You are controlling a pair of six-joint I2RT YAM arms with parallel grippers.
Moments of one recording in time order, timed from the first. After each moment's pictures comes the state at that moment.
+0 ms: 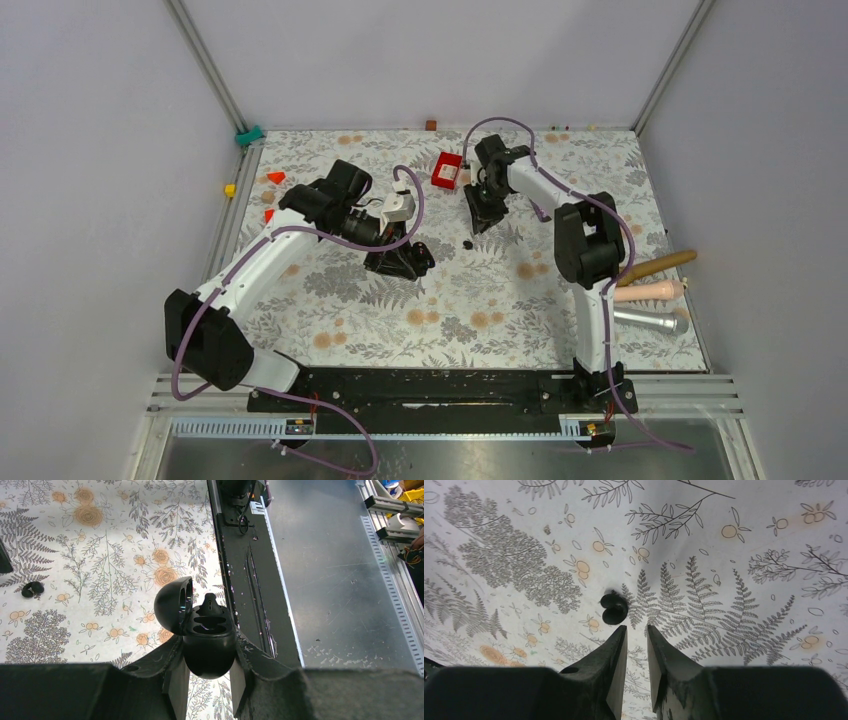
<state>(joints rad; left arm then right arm) -0.47 1.41 1.28 -0.97 1.18 0.73 0.40 2.17 1.78 -0.93 -0.24 0.05</state>
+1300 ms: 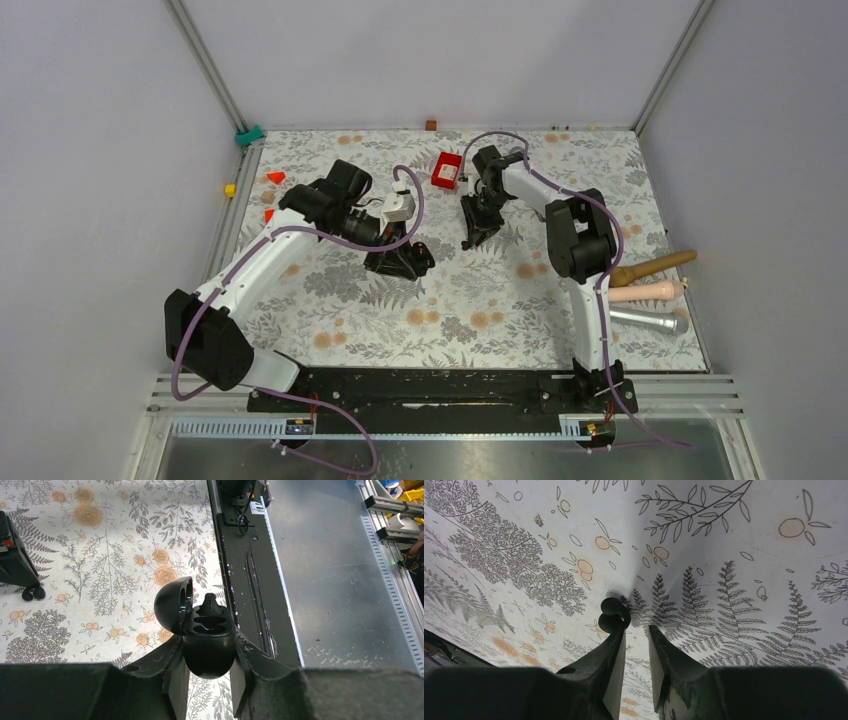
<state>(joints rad) -0.47 1.41 1.28 -0.97 1.18 0.73 0.40 2.26 1.77 -0.95 -0.33 0.08</state>
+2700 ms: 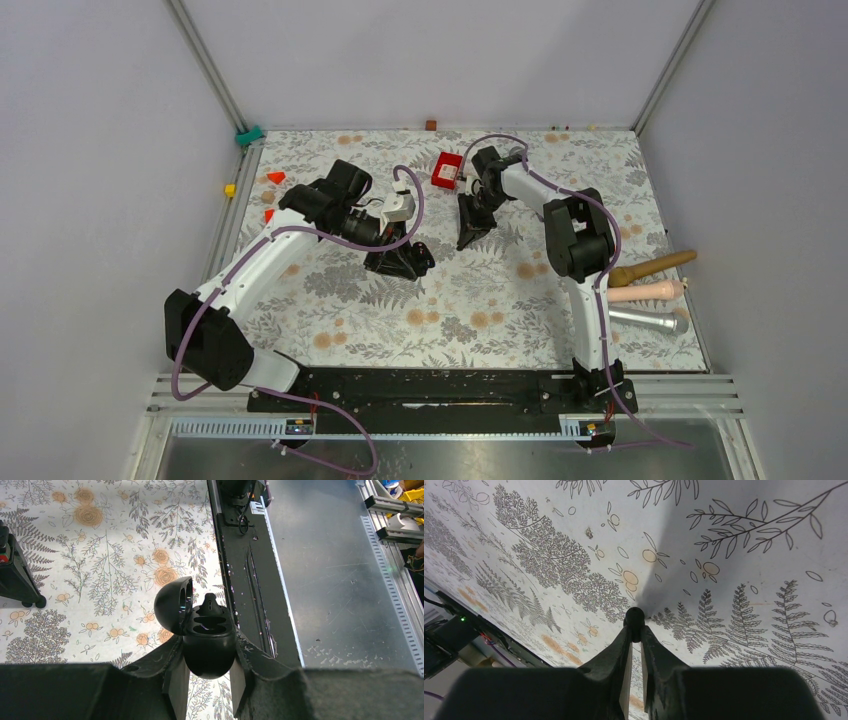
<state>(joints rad) -0.47 1.41 1.28 -0.97 1.18 0.74 0.40 2.27 1.77 -0.90 -0.48 0.20</state>
